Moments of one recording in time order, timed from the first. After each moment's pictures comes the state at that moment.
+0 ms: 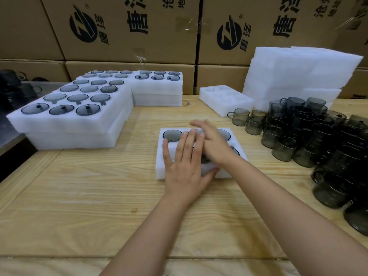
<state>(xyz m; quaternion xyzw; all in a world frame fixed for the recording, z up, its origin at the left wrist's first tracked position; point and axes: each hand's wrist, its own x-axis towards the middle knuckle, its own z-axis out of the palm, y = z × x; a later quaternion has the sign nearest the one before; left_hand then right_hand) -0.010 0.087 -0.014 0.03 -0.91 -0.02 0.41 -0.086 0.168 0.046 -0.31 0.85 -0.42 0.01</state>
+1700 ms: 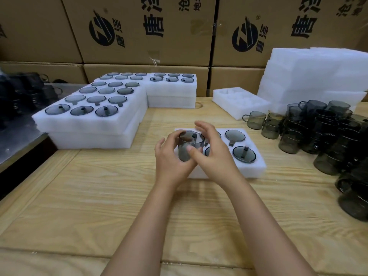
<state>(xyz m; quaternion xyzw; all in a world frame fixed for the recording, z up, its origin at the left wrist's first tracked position) -0.008 0.032 0.006 0.04 -0.78 -0.47 0.41 -0.030 0.144 0.047 -0.30 0.76 -0.57 -0.01</state>
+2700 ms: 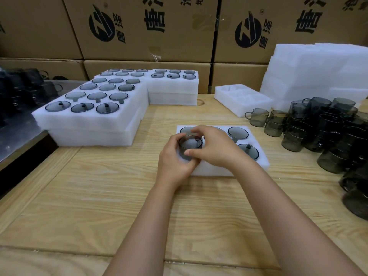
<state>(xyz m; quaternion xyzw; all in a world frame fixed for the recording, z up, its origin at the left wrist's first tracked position) -0.015 0.022 -0.012 0.07 -0.79 -0.52 0.33 -0.066 0.135 0.061 -0.31 0.89 -0.34 0.03</state>
